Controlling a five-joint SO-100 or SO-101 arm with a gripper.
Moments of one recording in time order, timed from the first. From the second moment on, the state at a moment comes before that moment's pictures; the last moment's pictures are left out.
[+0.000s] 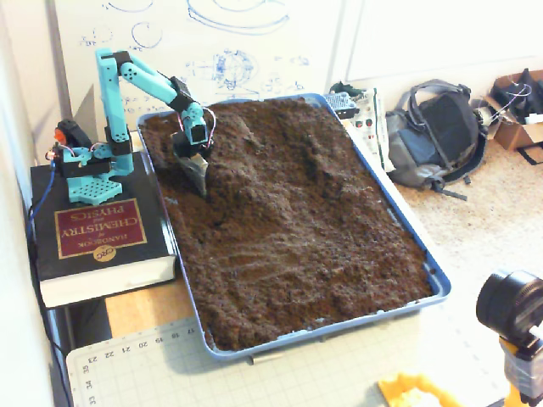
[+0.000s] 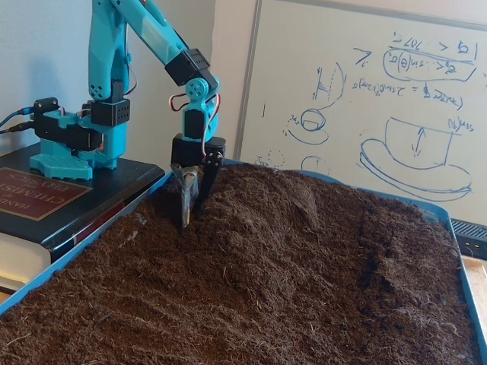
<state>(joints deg) -4.4 89.9 136.9 37.4 -15.0</state>
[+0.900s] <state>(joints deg) -5.9 125.3 147.2 50.8 -8.3</state>
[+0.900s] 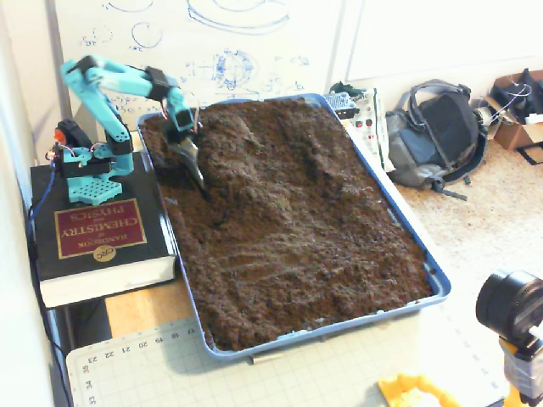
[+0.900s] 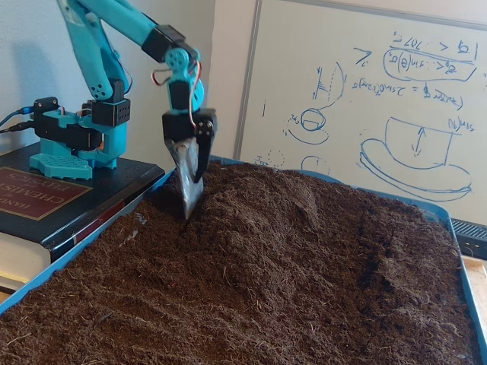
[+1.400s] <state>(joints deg) -5.9 135.2 150.2 73.4 -3.8</state>
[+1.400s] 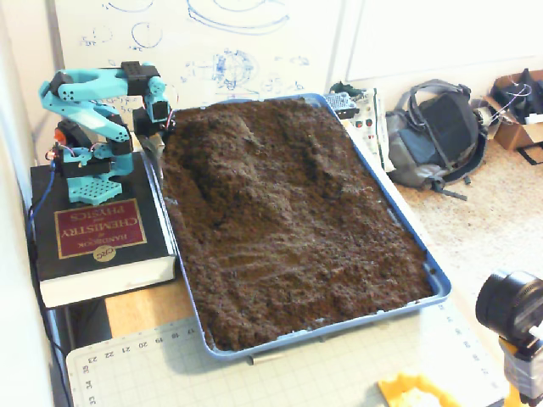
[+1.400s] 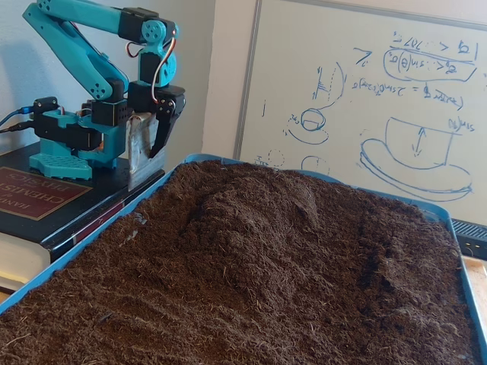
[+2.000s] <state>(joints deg) -3.5 100.8 149.2 38.8 -3.7</state>
